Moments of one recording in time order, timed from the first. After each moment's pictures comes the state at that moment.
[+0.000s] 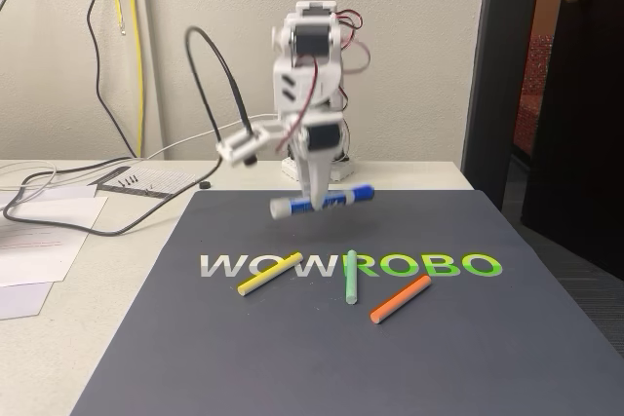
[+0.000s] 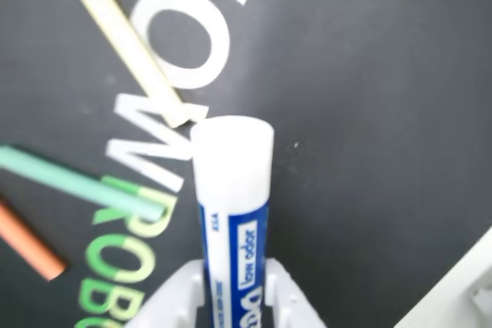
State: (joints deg) arm -11.2 78.0 69.8 94.0 -21.3
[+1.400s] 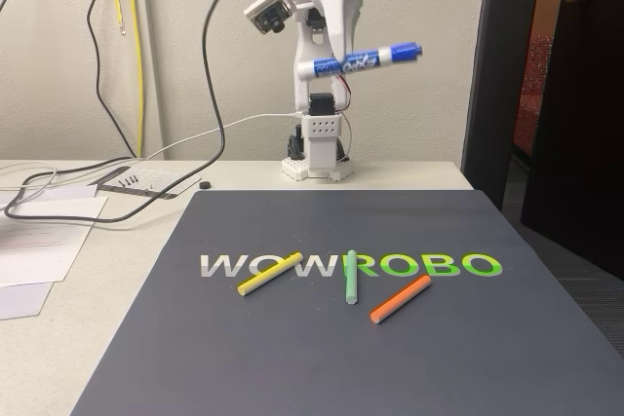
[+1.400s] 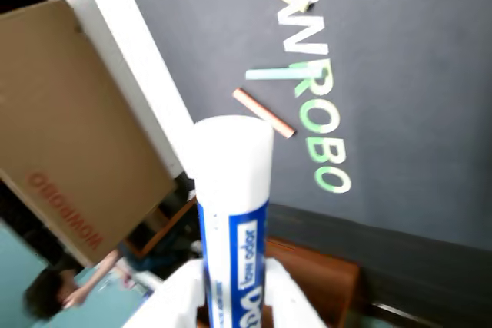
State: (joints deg) arm -19.2 117.3 68.2 97.6 24.5
